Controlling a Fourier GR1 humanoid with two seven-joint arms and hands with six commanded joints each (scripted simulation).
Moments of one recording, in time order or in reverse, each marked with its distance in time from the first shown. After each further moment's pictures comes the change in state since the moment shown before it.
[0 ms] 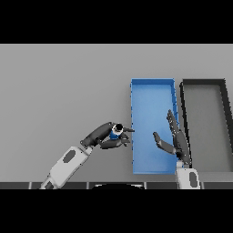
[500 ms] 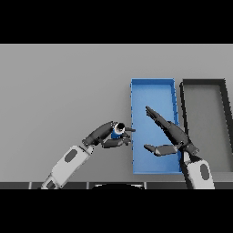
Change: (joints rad) left arm -0.014 -0.017 0.002 0.020 -0.015 -0.001 0.007; right arm -0.189 -0.204 0.080 -0.256 -0.327 0.296 0.274
